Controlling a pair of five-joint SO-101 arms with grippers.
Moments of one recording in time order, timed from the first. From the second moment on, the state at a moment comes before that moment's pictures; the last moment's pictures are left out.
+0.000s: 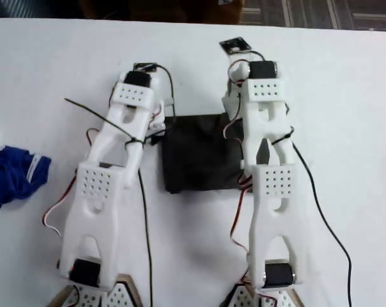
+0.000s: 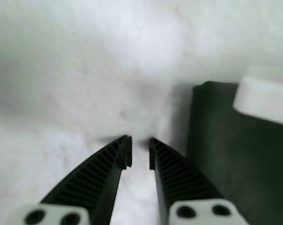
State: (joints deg) left arm 4.3 56.4 -48.3 93.3 18.6; right arm -6.2 60.6 -72.3 99.2 17.8
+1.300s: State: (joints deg) left arm 4.3 56.4 -48.3 93.3 18.6; right arm -5.1 63.6 -72.6 100.0 17.8
